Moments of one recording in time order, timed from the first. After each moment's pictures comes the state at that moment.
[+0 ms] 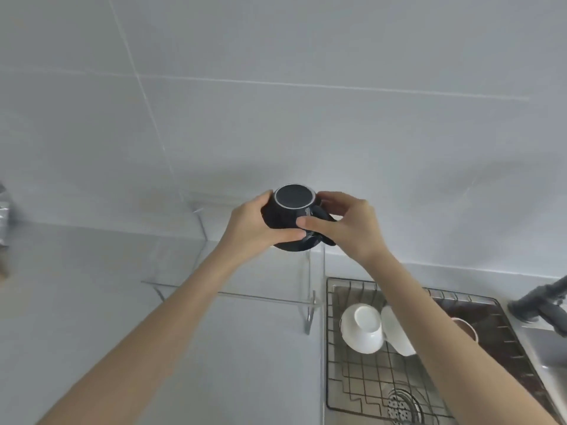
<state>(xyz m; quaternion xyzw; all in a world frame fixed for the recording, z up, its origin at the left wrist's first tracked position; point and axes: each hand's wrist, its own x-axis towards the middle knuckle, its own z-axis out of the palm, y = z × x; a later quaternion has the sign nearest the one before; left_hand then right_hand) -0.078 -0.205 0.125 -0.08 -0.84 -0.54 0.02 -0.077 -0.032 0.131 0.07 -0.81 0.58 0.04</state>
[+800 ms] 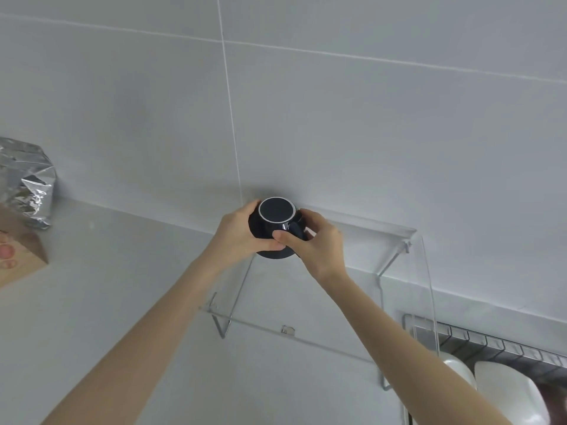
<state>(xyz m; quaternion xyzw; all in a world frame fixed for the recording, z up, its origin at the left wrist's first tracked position) -0.161 -0.361 0.052 -0.01 -0.88 -0.47 0.03 -0.166 -0.208 0.042 0.05 -0.80 0.60 0.00</state>
